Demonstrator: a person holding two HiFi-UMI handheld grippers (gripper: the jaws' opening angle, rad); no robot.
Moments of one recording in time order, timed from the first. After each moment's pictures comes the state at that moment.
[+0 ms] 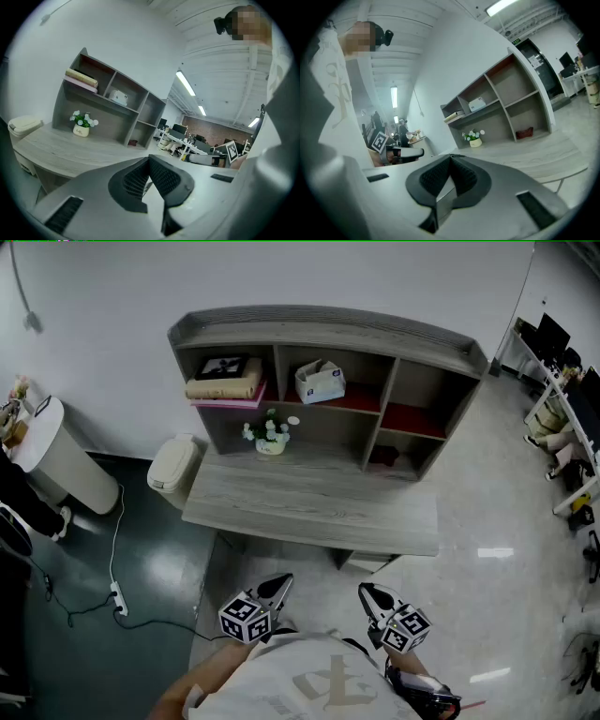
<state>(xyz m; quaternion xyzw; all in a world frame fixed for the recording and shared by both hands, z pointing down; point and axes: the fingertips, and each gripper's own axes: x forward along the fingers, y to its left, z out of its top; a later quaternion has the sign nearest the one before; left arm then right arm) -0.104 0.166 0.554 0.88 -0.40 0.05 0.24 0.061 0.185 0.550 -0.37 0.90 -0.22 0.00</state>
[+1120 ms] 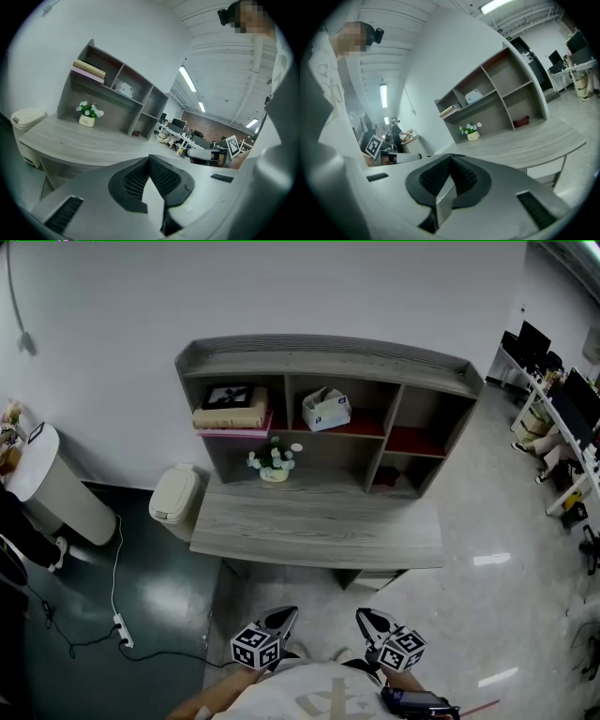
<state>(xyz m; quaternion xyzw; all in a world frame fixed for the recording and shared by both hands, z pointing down) -0.155 0.191 0.586 0.88 -0.38 0.08 0.28 0.000 0.203 0.571 -0.41 0.87 -0.26 -0.01</state>
